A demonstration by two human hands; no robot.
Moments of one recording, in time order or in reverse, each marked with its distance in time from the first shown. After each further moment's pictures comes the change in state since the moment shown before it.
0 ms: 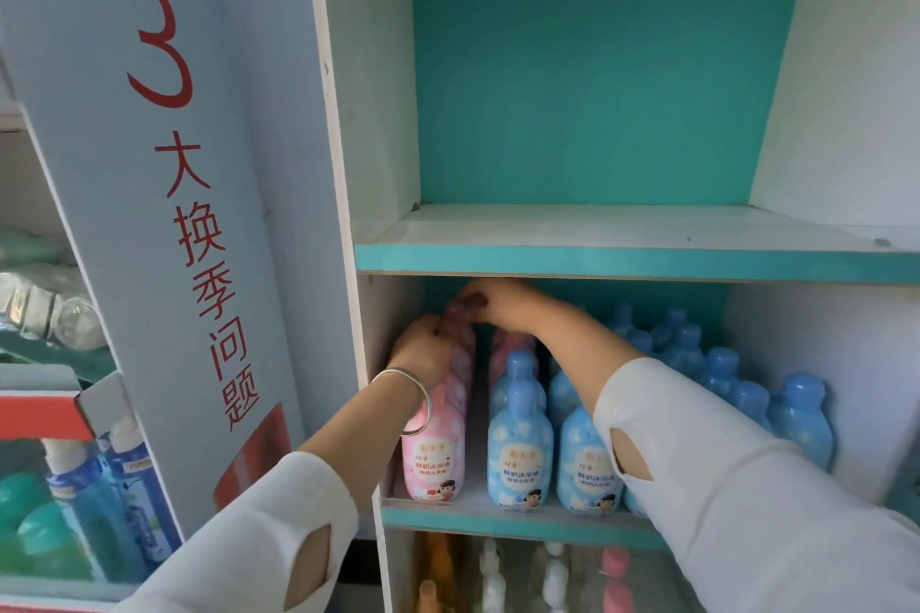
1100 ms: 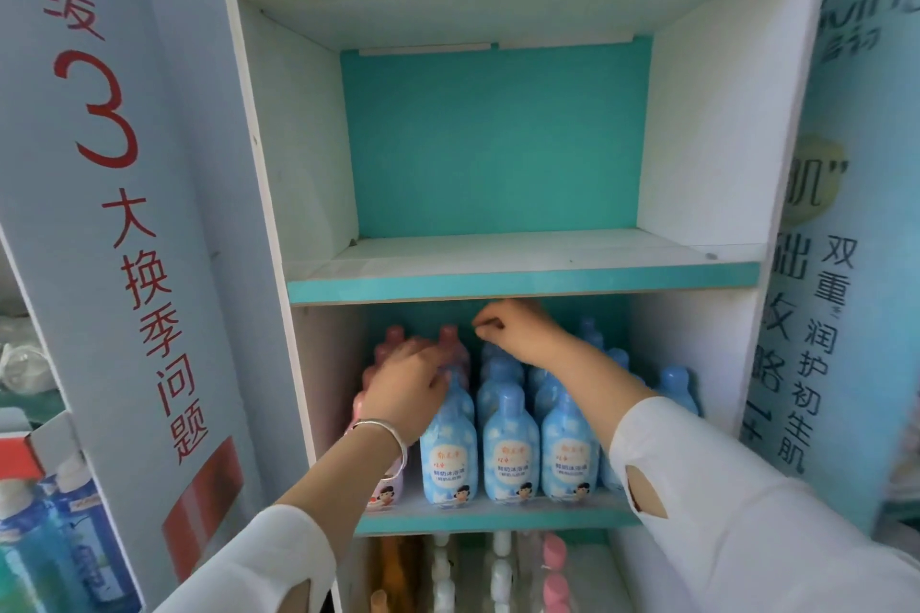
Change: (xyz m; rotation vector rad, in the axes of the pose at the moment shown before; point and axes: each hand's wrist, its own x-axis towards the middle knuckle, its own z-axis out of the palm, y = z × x) left_hand -0.056 0.028 0.026 0.635 -0.054 0.473; right_hand -0.096 0.035 -0.044 -0.053 0.208 0.091
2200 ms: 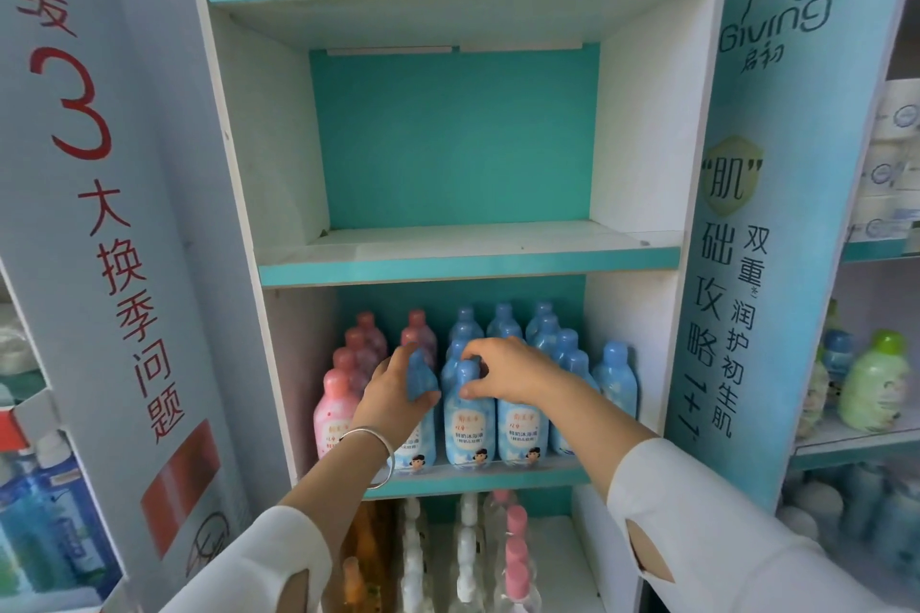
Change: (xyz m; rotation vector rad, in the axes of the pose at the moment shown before) left_hand -0.036 0.026 0.019 -0.227 -0.092 -0.217; right_hand -0.081 0.008 0.006 -0.115 -0.151 0.082
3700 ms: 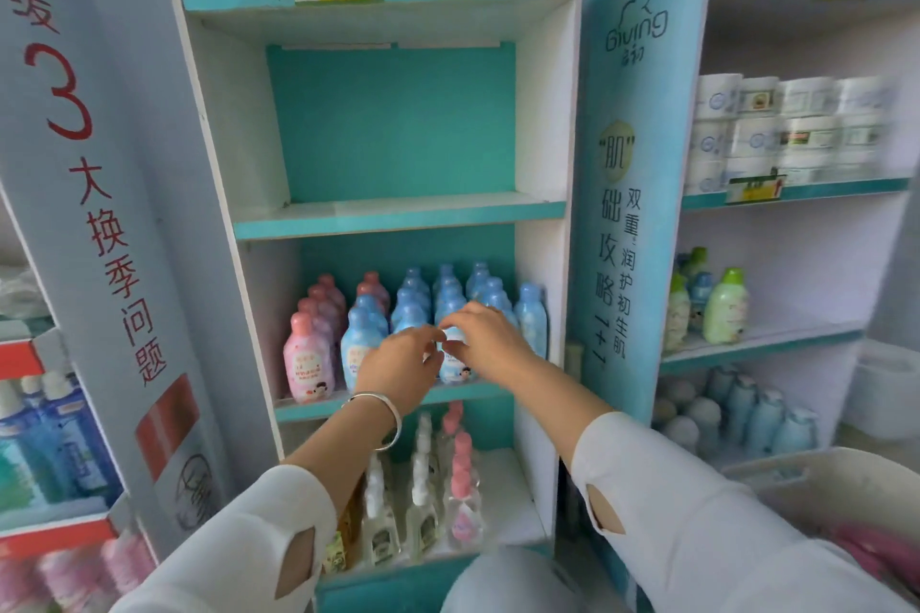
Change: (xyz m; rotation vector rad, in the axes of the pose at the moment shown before) left_hand -0.107 0.073 0.014 0.208 0.006 0.228; right_hand -0.108 0.003 0.011 -0.029 0.274 -0.013
